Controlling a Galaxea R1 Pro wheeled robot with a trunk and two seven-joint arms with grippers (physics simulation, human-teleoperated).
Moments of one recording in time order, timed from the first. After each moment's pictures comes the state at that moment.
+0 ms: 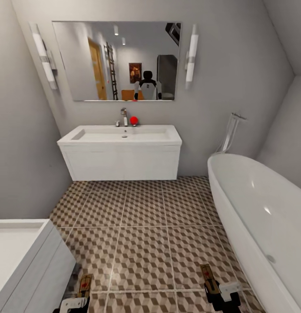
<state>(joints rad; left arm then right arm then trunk) -0.42 0.10 -0.50 0.07 0.59 -0.71 -0.11 -0.44 -0.09 0.03 -0.02 0.19 -0.73 -0.09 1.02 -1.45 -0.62</state>
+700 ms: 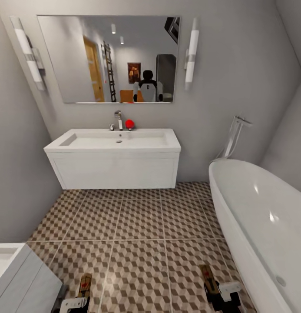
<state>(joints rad) -0.42 0.10 -0.50 0.07 0.59 -0.71 -0.10 -0.44 -0.09 0.03 -0.02 0.19 -0.74 -0.09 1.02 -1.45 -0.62</state>
